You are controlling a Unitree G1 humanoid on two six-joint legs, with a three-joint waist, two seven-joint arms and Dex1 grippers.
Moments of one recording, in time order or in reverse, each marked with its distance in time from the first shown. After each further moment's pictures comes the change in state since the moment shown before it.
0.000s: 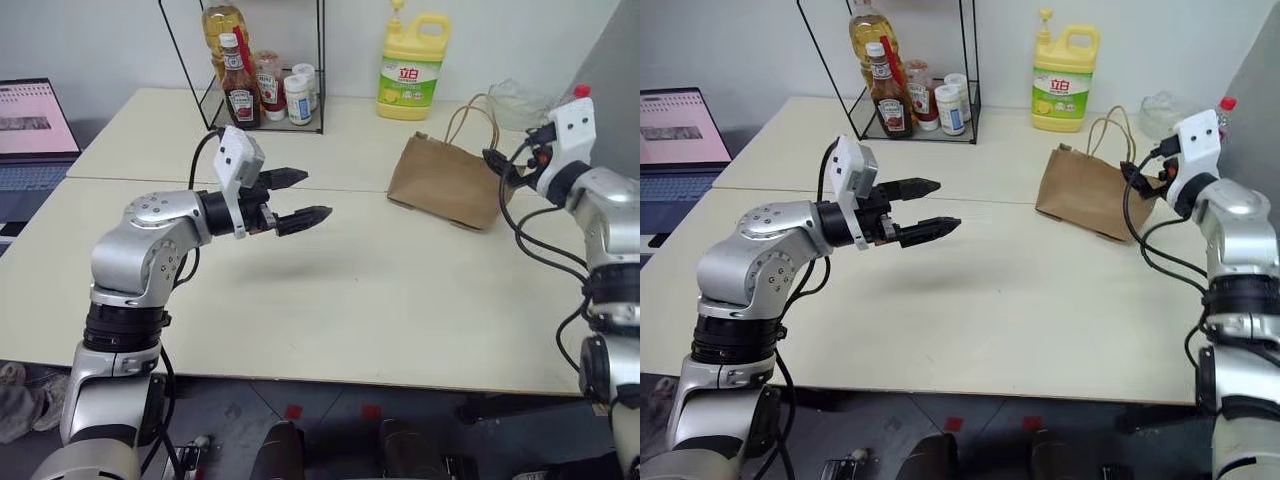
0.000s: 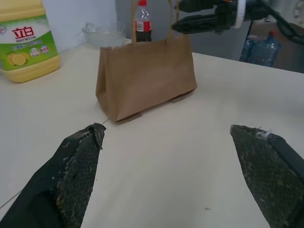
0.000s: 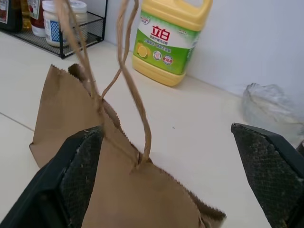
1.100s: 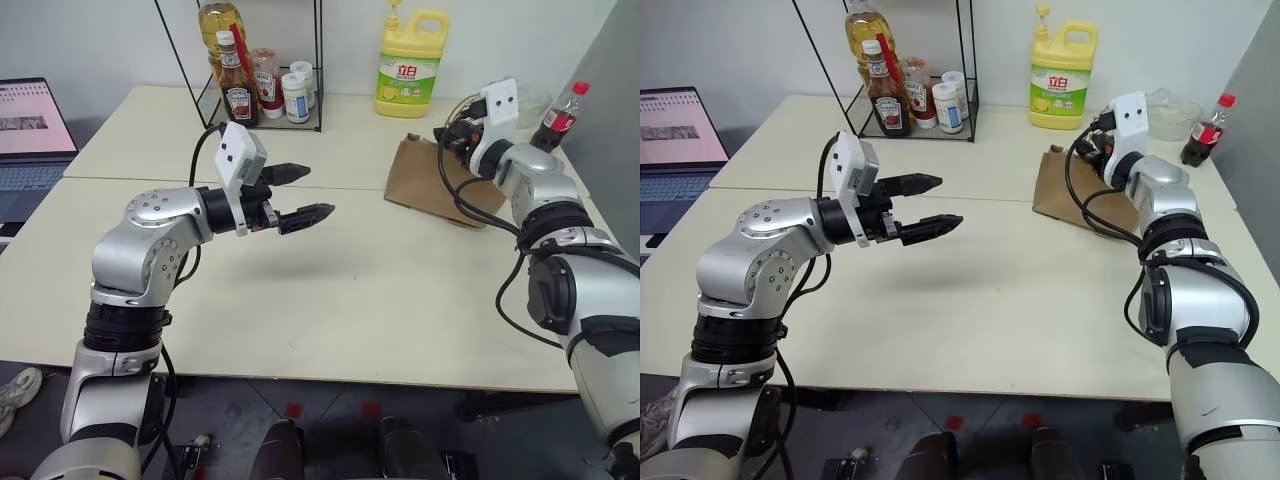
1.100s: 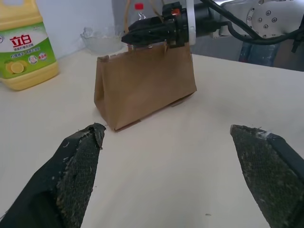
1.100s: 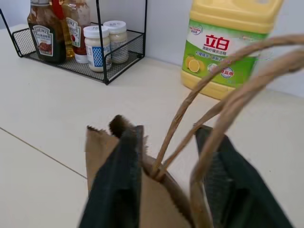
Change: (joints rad) left arm -0.004 0.006 -0.002 -0.020 0.002 -0.018 0.027; right arm -0.384 0.200 -0.030 0.647 -0.080 -0.243 -0.019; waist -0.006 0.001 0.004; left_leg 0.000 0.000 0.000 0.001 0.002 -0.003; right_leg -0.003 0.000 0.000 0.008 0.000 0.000
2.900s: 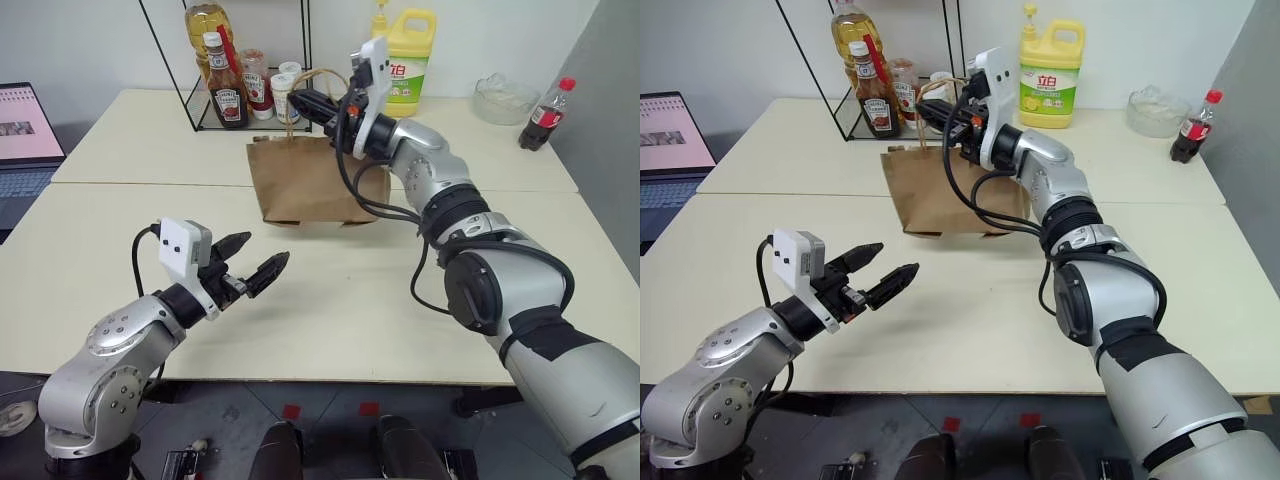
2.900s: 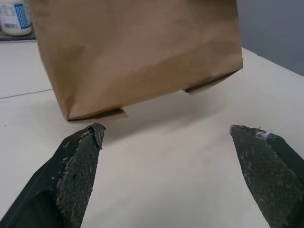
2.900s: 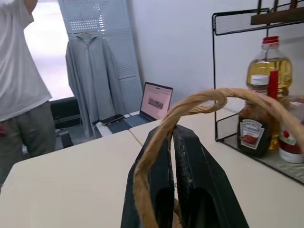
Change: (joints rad) left arm 0.641 -0.099 0.281 -0.534 -0.210 0.160 0.485; right arm -0.150 0.406 -0.070 -0.067 0.163 -0.002 0.335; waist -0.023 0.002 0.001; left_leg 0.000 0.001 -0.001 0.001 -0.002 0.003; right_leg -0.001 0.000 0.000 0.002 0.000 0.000
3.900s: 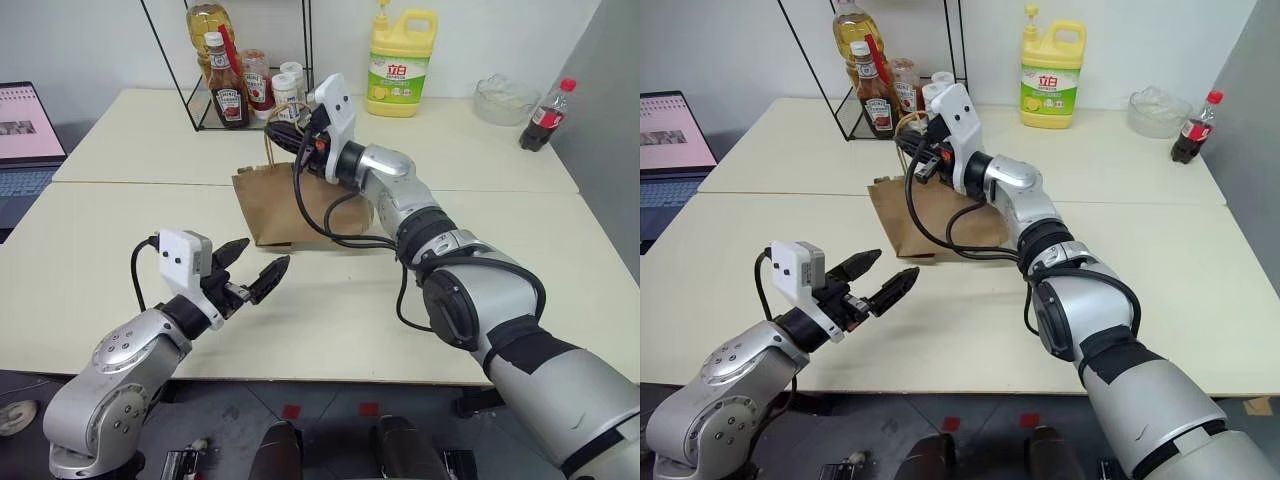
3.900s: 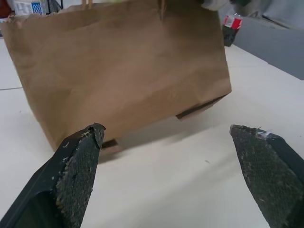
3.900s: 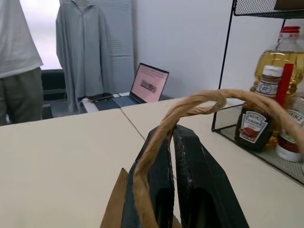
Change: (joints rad) left arm 0.050 -0.029 -0.019 -0.050 -0.023 -0.027 0.077; right arm 0.034 0.086 0.078 0.089 -0.146 -0.235 -0.132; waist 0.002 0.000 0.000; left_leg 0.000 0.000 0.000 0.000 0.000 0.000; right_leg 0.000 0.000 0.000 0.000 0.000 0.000
